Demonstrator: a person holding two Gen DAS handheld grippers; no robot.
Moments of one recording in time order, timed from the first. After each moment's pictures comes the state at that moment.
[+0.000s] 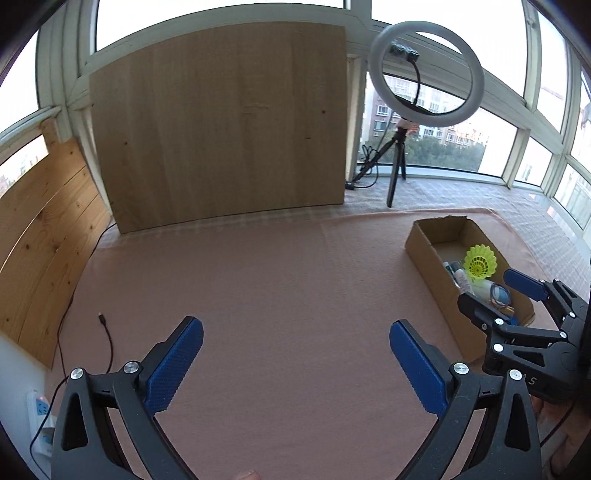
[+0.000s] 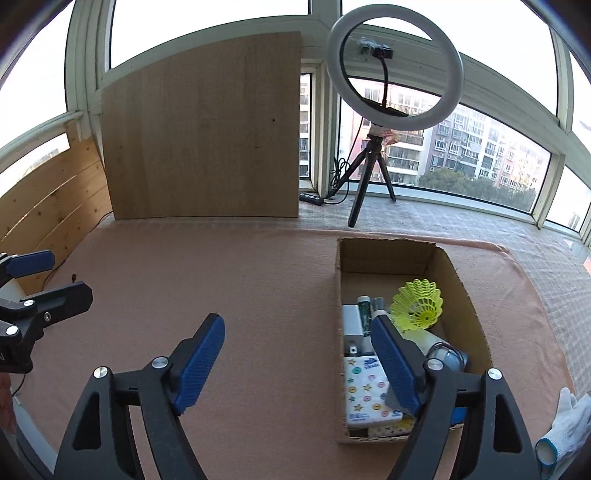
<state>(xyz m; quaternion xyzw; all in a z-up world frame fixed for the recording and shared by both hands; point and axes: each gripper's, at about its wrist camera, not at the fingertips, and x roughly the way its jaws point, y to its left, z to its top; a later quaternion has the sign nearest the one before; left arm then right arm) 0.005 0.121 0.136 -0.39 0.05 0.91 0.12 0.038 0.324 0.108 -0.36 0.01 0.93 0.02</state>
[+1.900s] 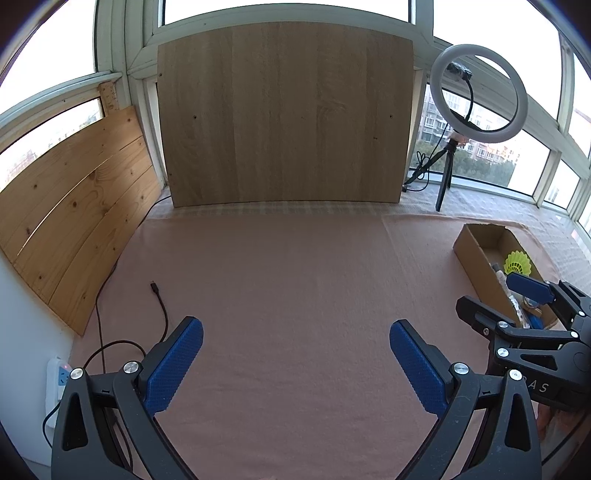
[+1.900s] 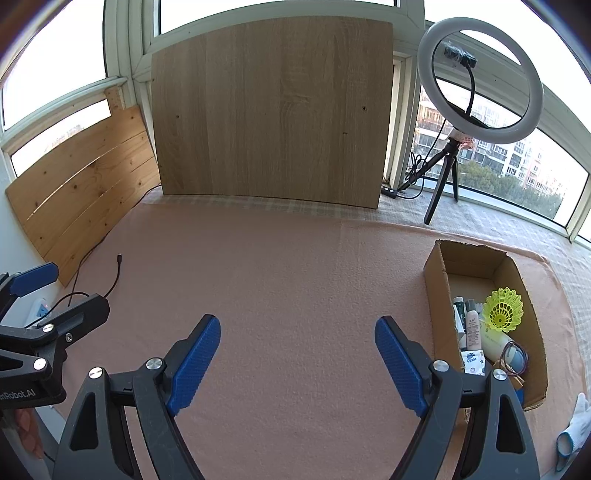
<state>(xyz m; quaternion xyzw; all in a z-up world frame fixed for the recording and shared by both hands) 0.025 0.033 0.132 -0.39 0.02 0.92 0.07 0.028 0.230 0.117 -0.39 -0.01 0.92 -0.04</state>
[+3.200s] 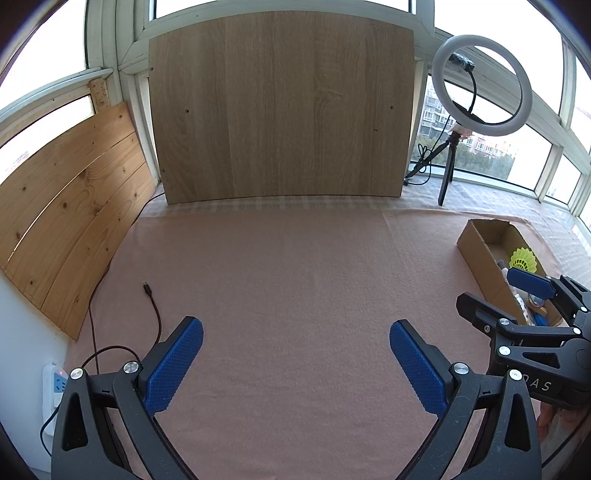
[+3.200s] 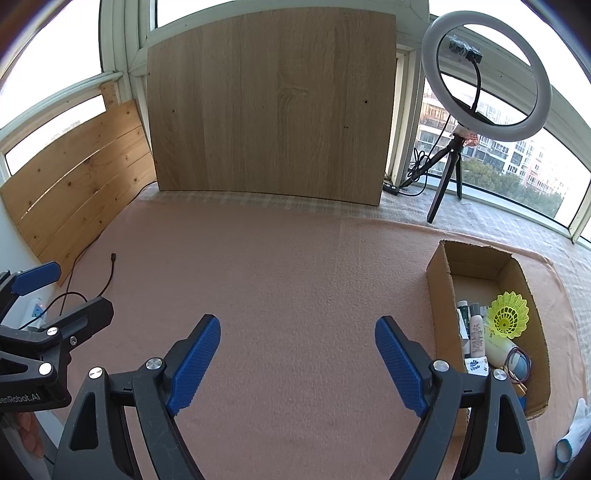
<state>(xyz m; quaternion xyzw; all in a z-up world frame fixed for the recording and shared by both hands) 0.008 0.036 0.121 -0.40 0.03 0.91 0.07 0.015 0.230 0.110 -0.40 -0.01 0.91 -0.04</state>
